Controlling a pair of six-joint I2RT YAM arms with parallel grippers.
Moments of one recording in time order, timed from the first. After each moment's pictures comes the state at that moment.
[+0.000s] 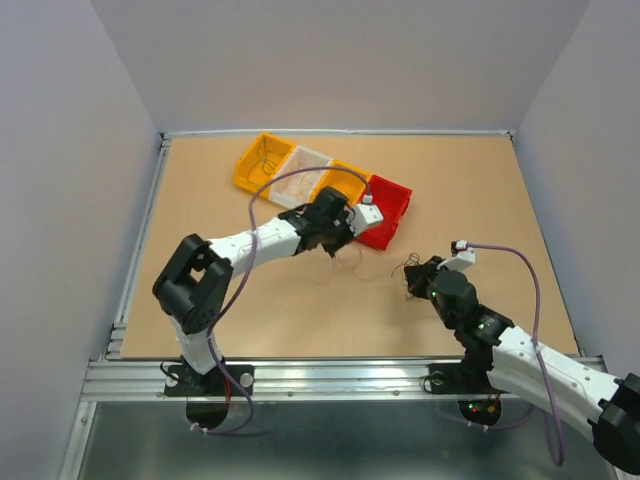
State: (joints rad) left arm -0.82 1.82 1.20 -0.27 0.14 0.37; right arm 0.73 0.67 0.22 0.08 0.49 0.79
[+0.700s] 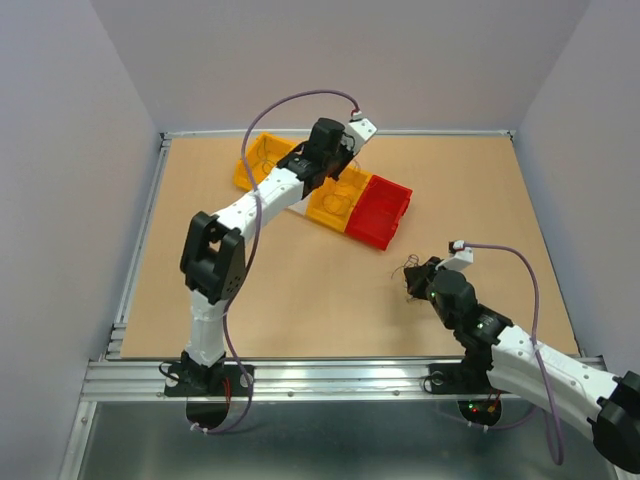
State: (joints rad) left arm -0.62 1.92 1.74 -0.28 -0.08 0.34; right arm 0.73 0.68 0.22 0.07 0.49 0.77
